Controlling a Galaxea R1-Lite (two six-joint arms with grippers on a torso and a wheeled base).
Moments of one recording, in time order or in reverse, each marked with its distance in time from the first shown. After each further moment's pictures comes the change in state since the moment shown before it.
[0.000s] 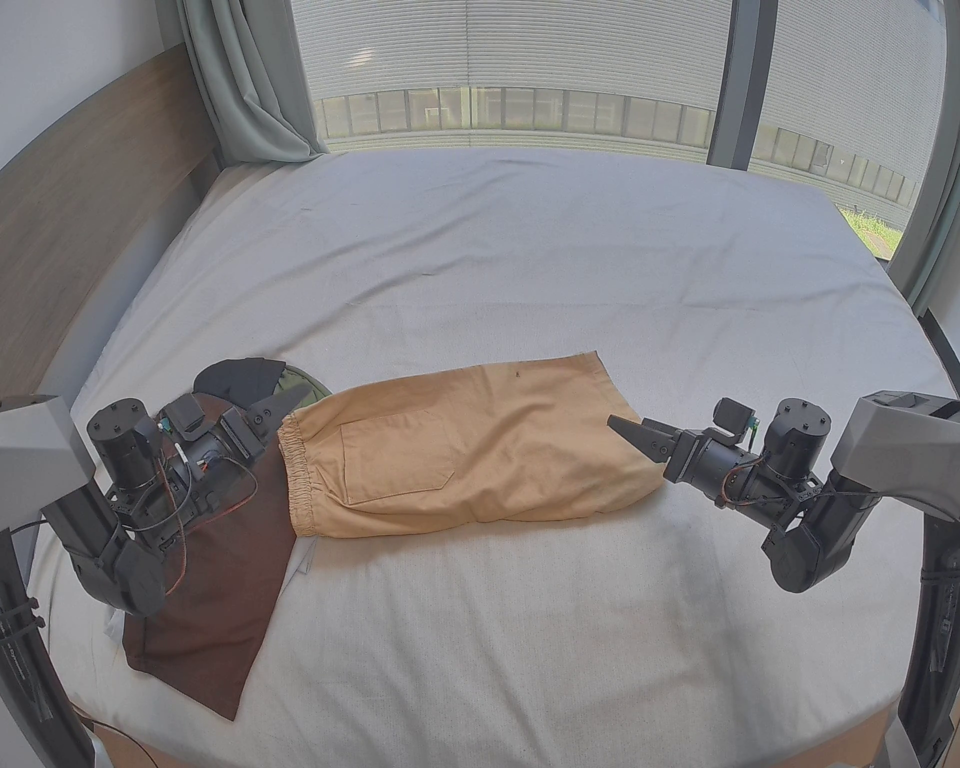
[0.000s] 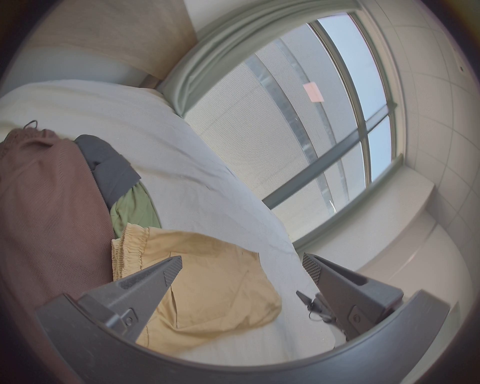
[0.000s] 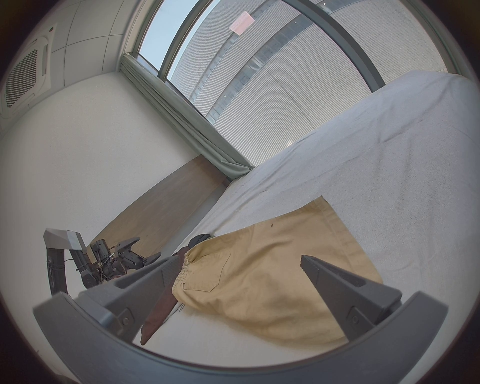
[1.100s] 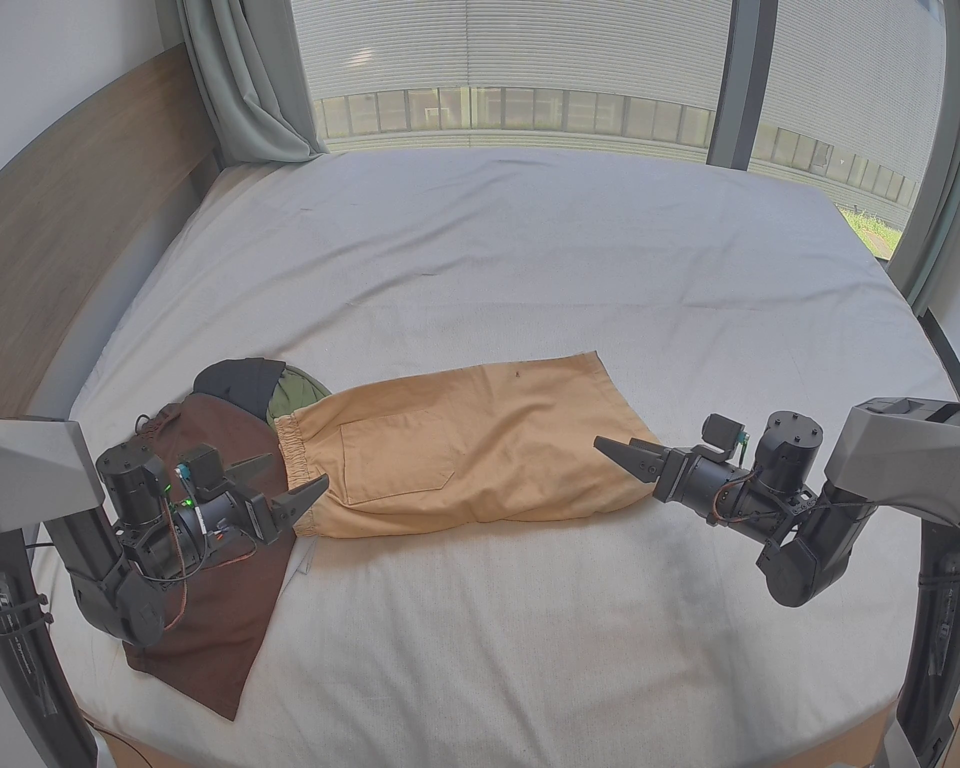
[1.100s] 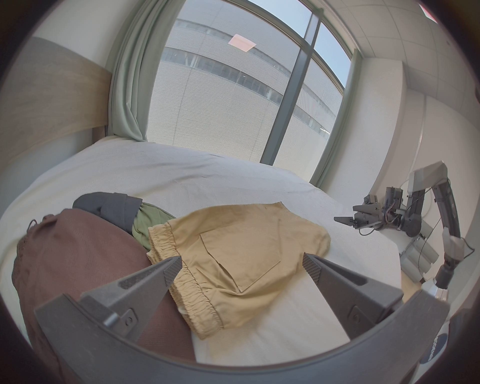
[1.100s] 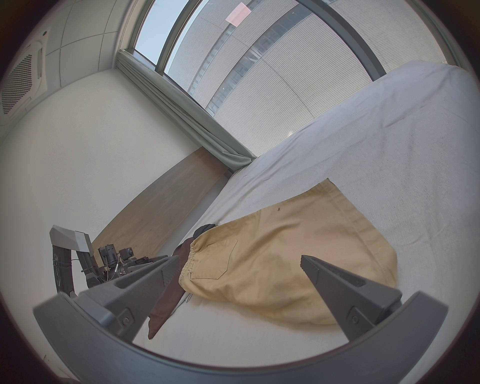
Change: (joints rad) left arm 0.014 0.048 0.132 0.000 -0.037 0.679; right arm 0.041 -0.003 0.050 0.001 -0.004 0.005
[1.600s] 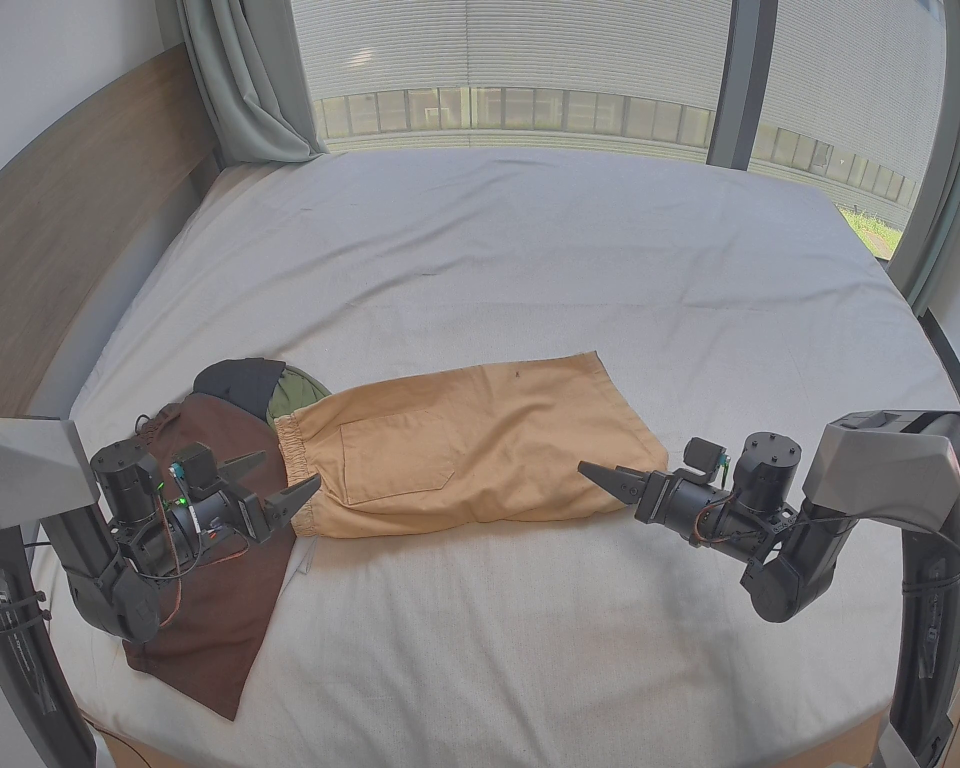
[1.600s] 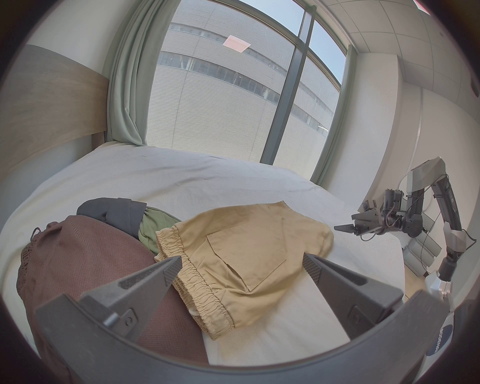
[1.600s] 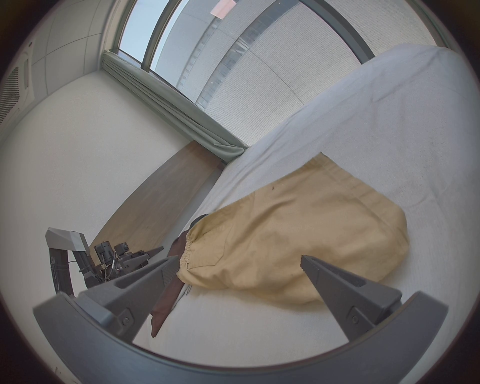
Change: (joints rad) left arm 0.031 0.003 -0.005 0.000 -0.027 0.036; right arm 0.039 0.061 0.007 0.000 -0.040 0.043
